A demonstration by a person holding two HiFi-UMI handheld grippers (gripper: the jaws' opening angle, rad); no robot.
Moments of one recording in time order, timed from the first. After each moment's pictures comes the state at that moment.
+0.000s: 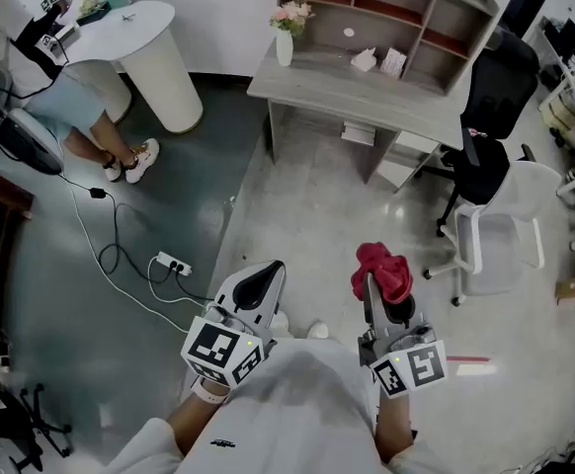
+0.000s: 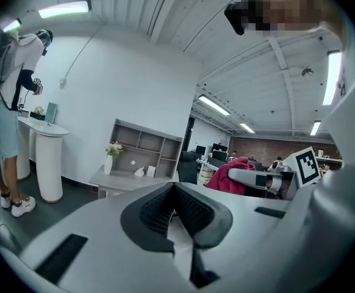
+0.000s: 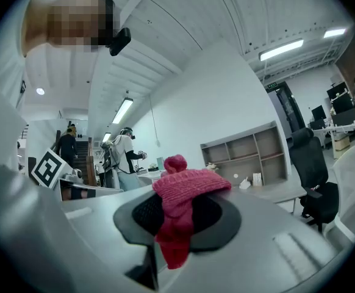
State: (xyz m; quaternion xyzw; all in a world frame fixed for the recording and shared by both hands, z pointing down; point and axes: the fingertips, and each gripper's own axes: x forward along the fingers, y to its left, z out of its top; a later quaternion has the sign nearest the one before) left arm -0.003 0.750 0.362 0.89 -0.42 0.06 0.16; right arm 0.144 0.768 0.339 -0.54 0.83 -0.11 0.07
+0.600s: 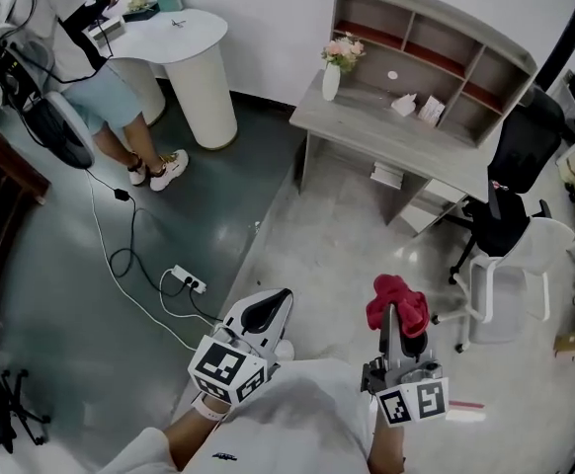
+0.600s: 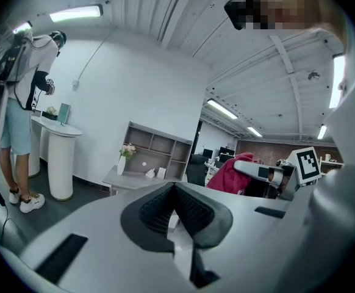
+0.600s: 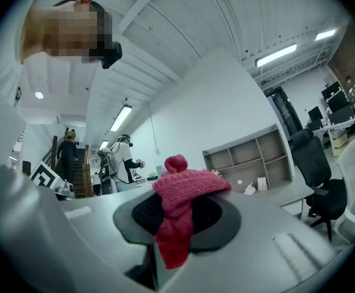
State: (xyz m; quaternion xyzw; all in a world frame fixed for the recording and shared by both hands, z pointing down) left arm -0.081 0.737 0.372 0.88 -0.45 0.05 0.17; right arm 0.096 0.748 0.328 -0.55 0.82 -0.10 0.12
